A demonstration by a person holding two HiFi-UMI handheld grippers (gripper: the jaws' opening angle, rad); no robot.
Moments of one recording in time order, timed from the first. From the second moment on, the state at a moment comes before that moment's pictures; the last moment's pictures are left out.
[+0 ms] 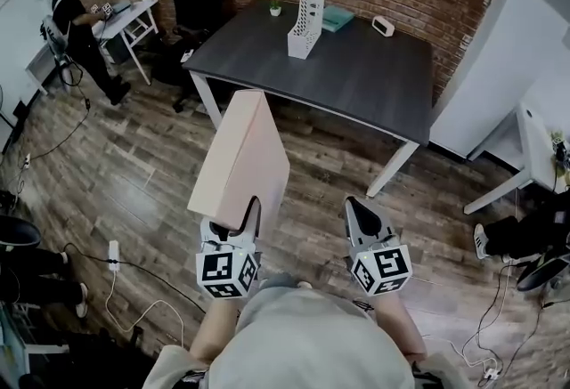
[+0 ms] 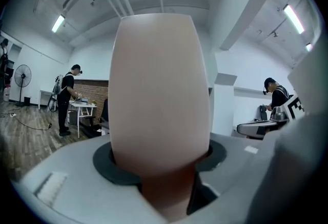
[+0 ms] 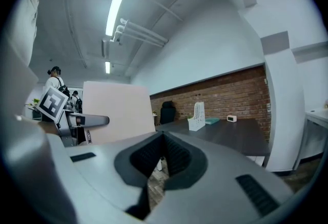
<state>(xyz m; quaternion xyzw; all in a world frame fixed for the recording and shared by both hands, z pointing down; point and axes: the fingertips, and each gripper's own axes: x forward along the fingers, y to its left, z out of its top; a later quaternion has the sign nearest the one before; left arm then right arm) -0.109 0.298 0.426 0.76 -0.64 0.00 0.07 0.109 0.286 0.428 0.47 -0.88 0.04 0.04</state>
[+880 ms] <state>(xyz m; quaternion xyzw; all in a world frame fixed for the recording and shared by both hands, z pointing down) -0.119 0.220 0.420 0.77 -0.63 -0.01 0.07 0.090 0.210 0.447 0.45 -0.89 0.07 0.02</state>
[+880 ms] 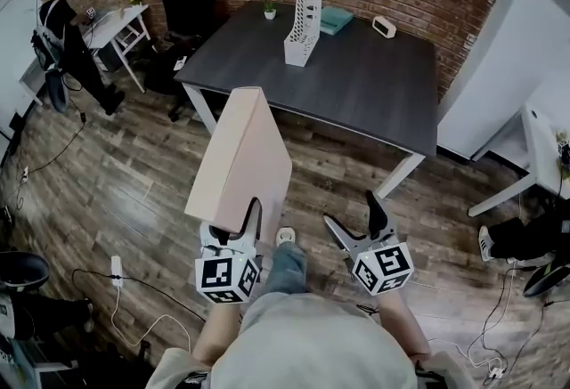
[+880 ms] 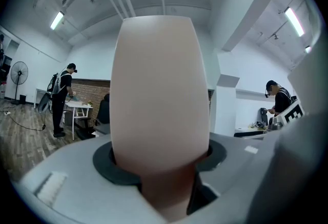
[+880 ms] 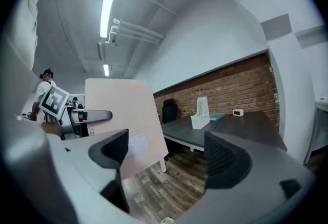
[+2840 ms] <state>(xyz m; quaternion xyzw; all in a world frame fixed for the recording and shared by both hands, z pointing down) -0.174 -0.192 0.380 0.82 -0.57 -0.04 0.05 0.025 -0.166 0.441 0.52 -0.85 0.08 0.02</state>
